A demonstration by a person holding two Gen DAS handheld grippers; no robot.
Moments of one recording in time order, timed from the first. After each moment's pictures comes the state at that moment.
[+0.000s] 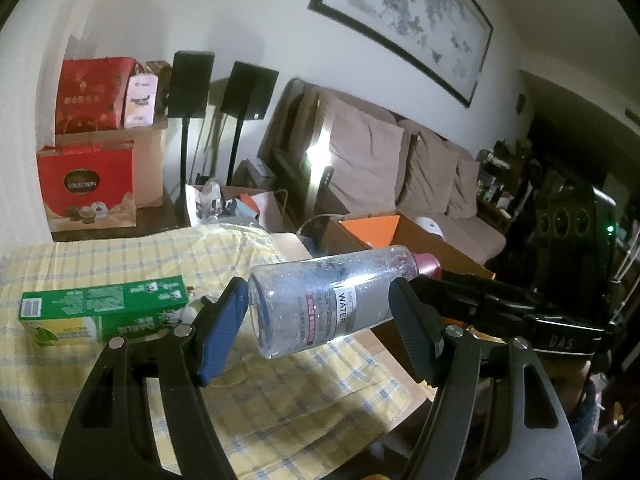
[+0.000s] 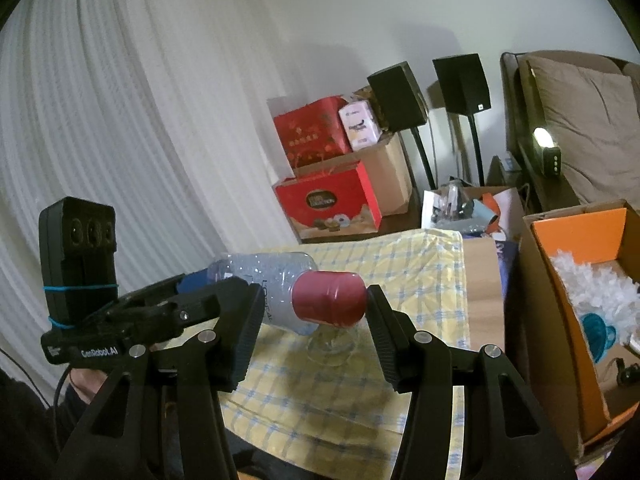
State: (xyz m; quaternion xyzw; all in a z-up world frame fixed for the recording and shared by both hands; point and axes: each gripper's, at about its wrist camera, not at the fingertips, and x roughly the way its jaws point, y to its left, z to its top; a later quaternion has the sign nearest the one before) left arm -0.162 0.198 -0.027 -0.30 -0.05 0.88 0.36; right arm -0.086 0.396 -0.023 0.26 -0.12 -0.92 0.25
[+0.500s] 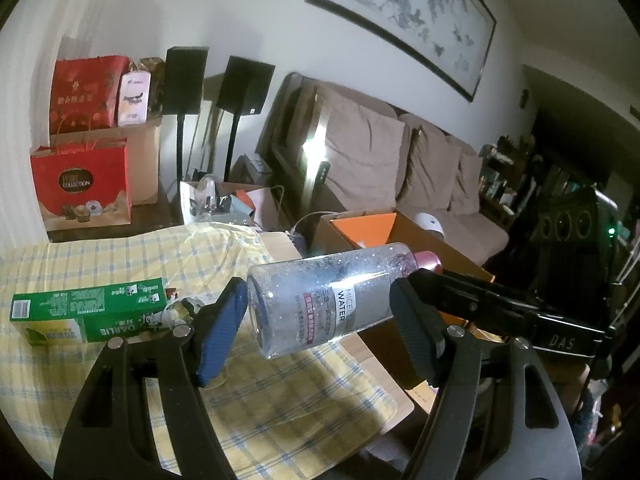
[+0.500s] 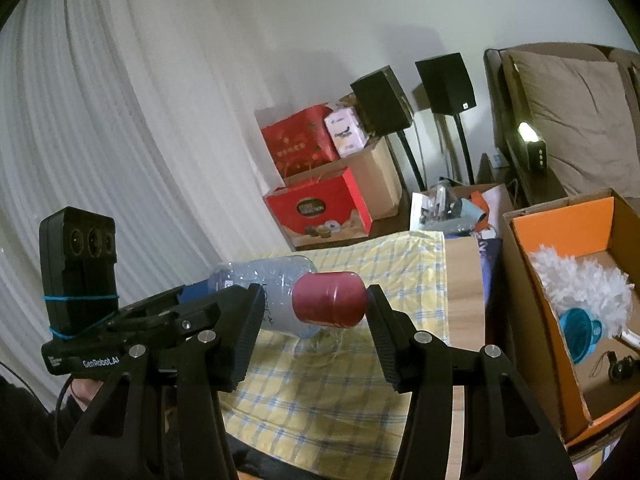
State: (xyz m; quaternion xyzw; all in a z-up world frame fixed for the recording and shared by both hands) left arm -0.160 0.227 -0.018 -0.30 -0.05 0.88 0.35; right arm -0.085 0.429 -0.020 0.26 -0.15 -0.92 0.24
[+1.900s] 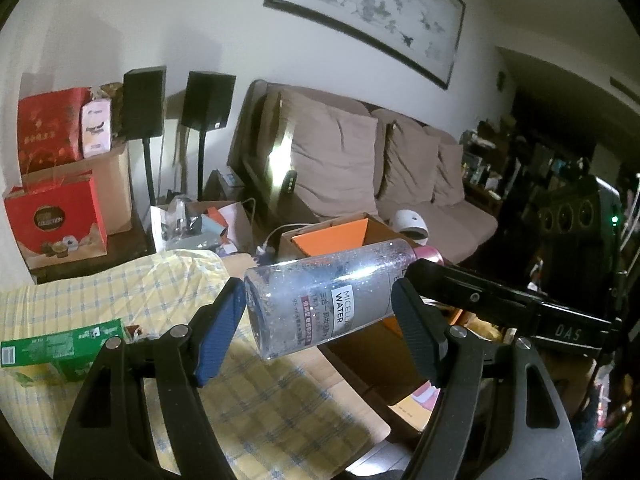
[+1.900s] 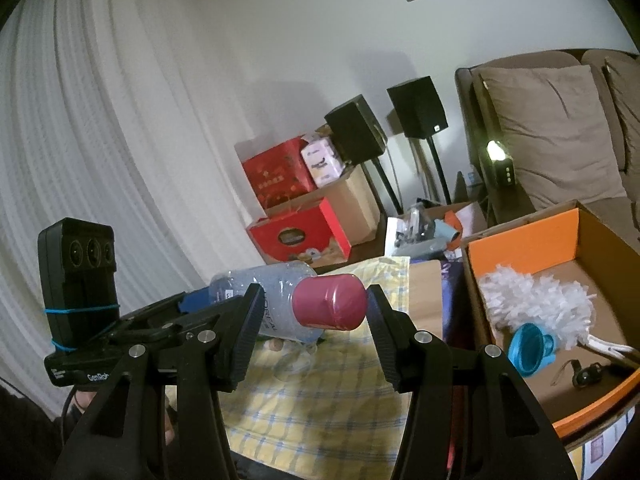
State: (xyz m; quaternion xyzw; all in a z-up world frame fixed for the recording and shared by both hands) left arm -0.157 0.286 0.005 -0.28 -0.01 0.88 0.39; right arm -0.071 0.483 0.002 0.22 -0.18 -0.94 0.21
